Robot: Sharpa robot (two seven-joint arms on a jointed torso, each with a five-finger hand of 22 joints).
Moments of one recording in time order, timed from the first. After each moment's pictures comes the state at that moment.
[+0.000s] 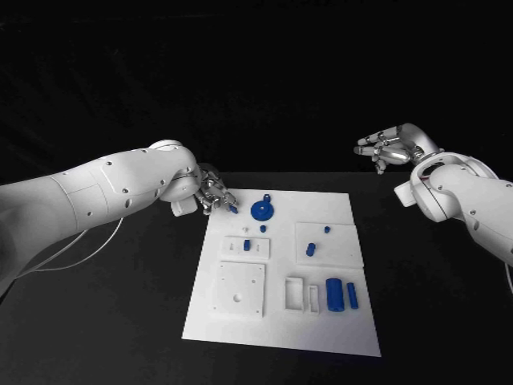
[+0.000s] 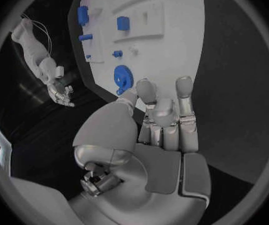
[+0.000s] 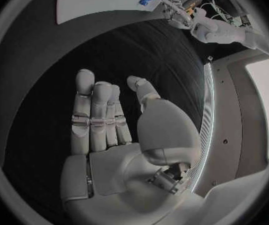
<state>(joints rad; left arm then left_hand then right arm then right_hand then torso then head) 1.39 -0.57 -0.15 1.00 -0.79 0.21 -0.45 1.18 0.07 0.15 -0.03 0.47 1.07 0.01 0.32 0.65 1.47 -0.07 0.76 0.52 1.41 -0.11 1.25 0.78 0.10 1.28 -0.06 0.53 1.31 1.11 -0.63 0.36 1.02 -1.08 -0.32 0.04 1.13 -0.06 0.06 -0.17 0.75 1.06 0.10 0.06 0.07 1.16 -0.01 0.82 0.85 1.42 -0.08 0.73 0.97 0.09 1.47 -0.09 0.22 1.29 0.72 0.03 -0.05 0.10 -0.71</state>
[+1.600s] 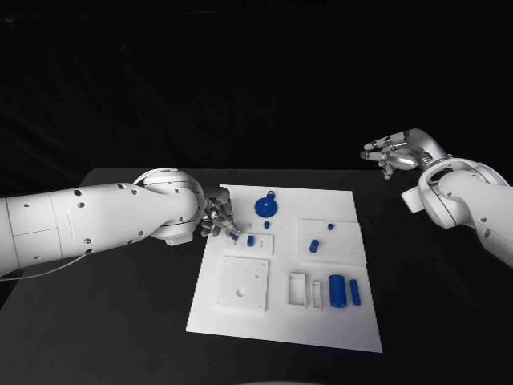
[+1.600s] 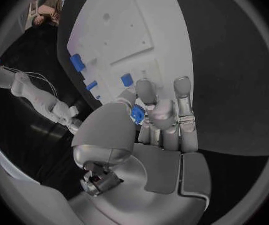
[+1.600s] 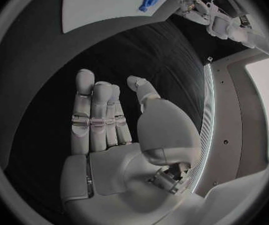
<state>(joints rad) 1.40 -0.79 -0.23 1.50 -1.12 0.05 -0.50 1.17 0.04 0.18 -0.06 0.52 1.09 0.02 0.30 0.72 1.47 -0.08 0.80 0.44 1.43 -0.11 1.25 0.80 0.15 1.28 -0.03 0.55 1.31 1.08 -0.67 0.36 1.05 -1.08 -0.32 0.04 1.13 -0.06 0.06 -0.17 0.75 1.06 0.10 0.06 0.07 1.16 -0.01 0.82 0.85 1.42 -0.08 0.73 0.97 0.09 1.47 -0.09 0.22 1.29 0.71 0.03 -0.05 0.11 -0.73</state>
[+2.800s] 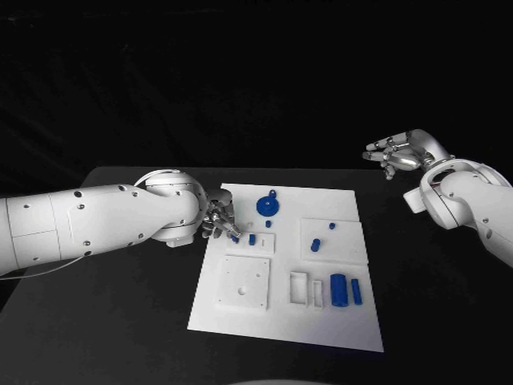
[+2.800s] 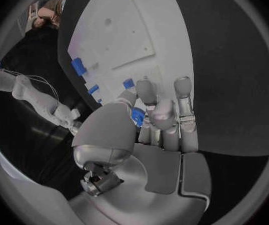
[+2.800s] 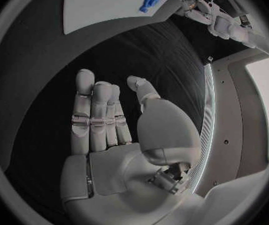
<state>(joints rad) 1.40 -0.80 -0.24 1.53 -1.13 0.06 -0.51 1.17 0.04 0.18 -0.06 0.52 1.09 0.02 0.30 0.72 1.47 -0.08 0.80 0.42 1.43 -0.11 1.25 0.80 0.15 1.28 -0.02 0.55 1.31 1.07 -0.66 0.36 1.04 -1.08 -0.32 0.04 1.13 -0.06 0.06 -0.17 0.75 1.06 0.10 0.06 0.07 1.16 -0.01 0.82 0.85 1.42 -0.08 0.73 0.97 0.09 1.47 -0.09 0.22 1.29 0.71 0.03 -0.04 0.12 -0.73</state>
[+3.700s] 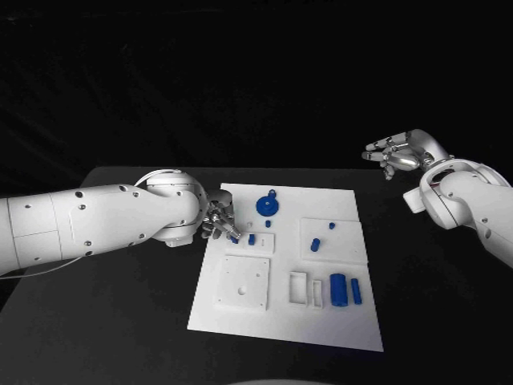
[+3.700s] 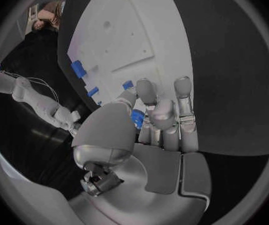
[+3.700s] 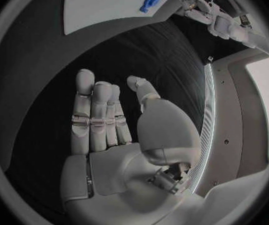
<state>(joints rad) 1.39 -0.80 -0.24 1.52 -1.14 0.08 -0.50 1.18 0.04 0.18 -0.06 0.53 1.09 0.02 0.30 0.72 1.47 -0.08 0.80 0.41 1.43 -0.11 1.25 0.79 0.15 1.28 -0.02 0.55 1.31 1.07 -0.66 0.36 1.04 -1.08 -0.32 0.04 1.13 -0.06 0.06 -0.17 0.75 1.06 0.10 0.06 0.07 1.16 -0.01 0.82 0.85 1.42 -0.08 0.73 0.97 0.09 1.47 -0.09 0.22 1.29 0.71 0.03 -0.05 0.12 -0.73</state>
